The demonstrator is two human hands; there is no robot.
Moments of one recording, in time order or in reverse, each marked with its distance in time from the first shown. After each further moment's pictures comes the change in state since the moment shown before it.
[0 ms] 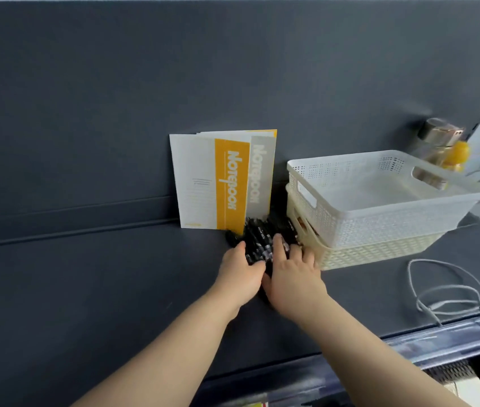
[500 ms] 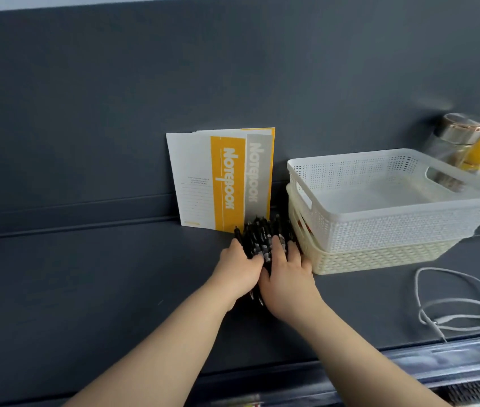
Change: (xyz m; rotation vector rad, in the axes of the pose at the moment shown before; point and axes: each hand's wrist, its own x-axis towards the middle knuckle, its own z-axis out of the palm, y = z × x) left_hand 0.007 0.016 0.013 0.087 0.096 -0.083; right_hand 0.005 0.014 0.003 0.323 -0.081 -0.009
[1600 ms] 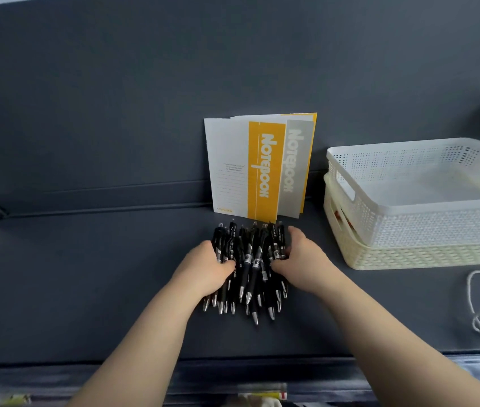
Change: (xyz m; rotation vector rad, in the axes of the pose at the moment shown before) left_hand -0.006 -0.060 -0.077 0.384 0.162 -0.081; right_hand 0.020 -0.024 -0.008 0.320 -0.220 -0.042
